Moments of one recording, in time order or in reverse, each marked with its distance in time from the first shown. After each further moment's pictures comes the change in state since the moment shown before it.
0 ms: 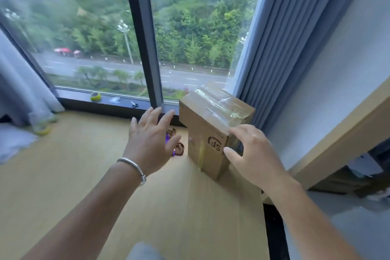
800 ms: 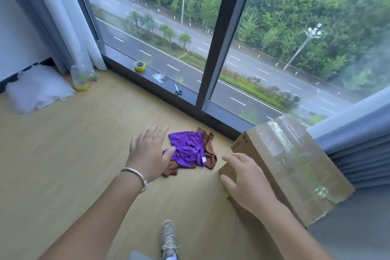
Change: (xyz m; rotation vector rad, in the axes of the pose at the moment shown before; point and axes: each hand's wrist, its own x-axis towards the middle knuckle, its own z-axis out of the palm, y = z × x) left_hand 0.204 -0.302 0.115 -0.080 -0.163 -0.527; right_hand 0.333 -0.098 0.239 -0.113 -0.453 -0.203
